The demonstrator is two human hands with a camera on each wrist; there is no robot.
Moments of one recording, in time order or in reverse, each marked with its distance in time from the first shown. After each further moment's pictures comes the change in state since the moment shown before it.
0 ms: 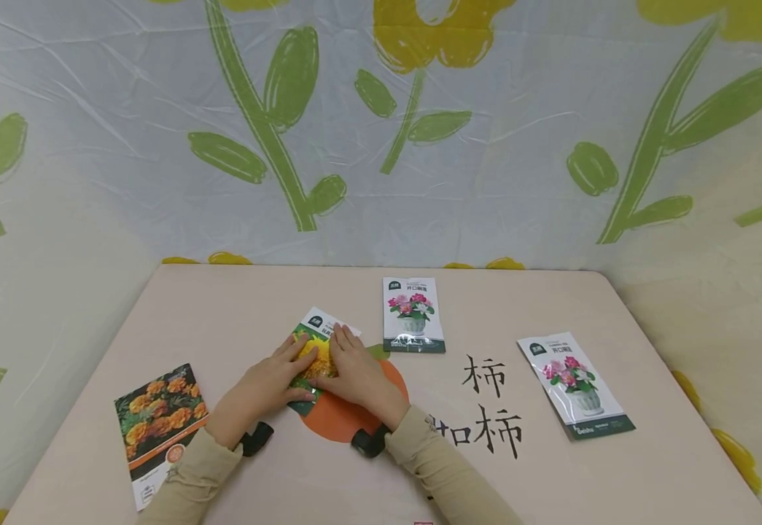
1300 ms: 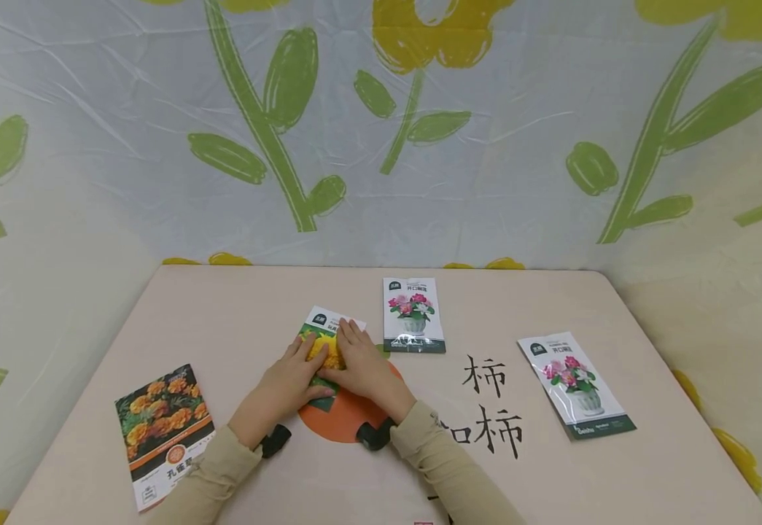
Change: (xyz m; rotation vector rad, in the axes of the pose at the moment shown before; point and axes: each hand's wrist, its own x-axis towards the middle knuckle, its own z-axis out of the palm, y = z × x) left_hand 0.019 0.022 0.012 0.017 0.018 -0.087; right_hand 0.005 0.015 -0.003 0.056 0.011 0.010
